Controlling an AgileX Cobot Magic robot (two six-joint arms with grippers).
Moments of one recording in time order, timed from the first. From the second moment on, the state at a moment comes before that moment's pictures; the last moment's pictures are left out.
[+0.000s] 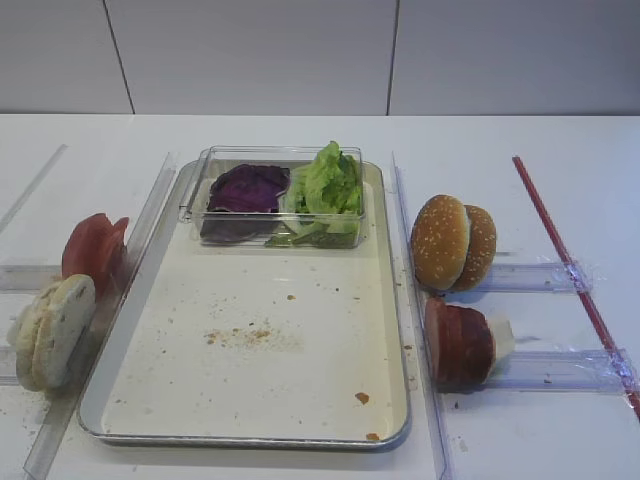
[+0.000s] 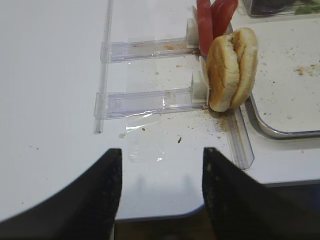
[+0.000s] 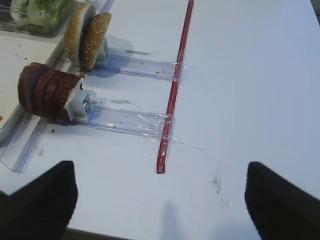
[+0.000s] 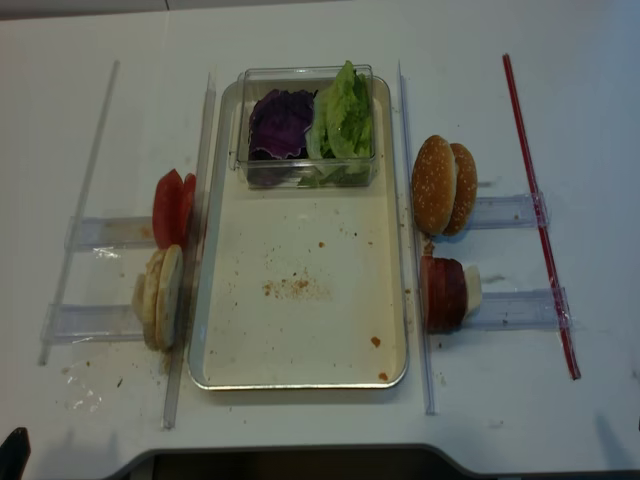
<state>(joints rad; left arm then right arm) -0.04 -0.02 -0.48 0.03 1.18 0.01 0.04 -0.02 -0.47 0.13 1.14 -0.15</state>
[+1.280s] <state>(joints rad) -0.04 -0.02 -0.48 0.03 1.18 0.00 0.04 -0.02 -0.47 0.13 1.14 -0.15</state>
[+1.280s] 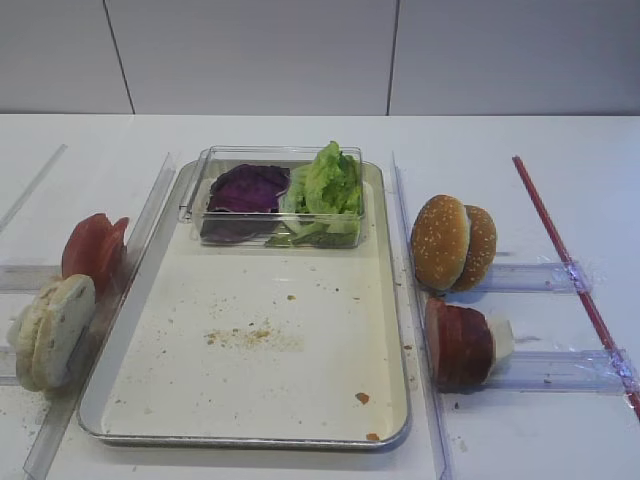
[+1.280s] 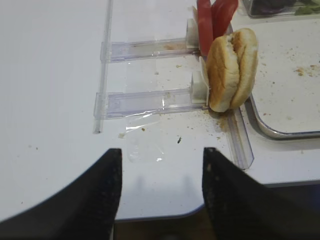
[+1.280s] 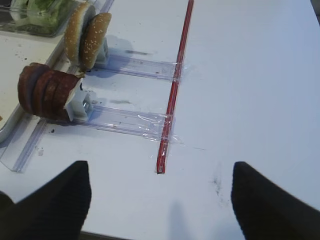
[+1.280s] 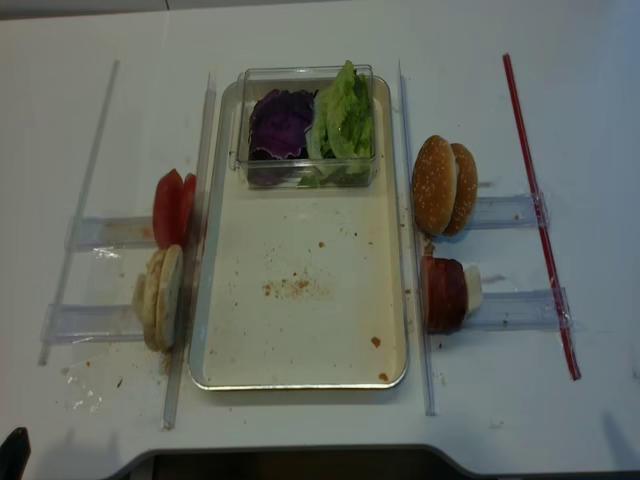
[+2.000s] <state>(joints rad) -0.04 -0.02 -0.48 0.03 1.18 0.00 0.04 -0.02 -0.47 0.13 1.14 -0.15</state>
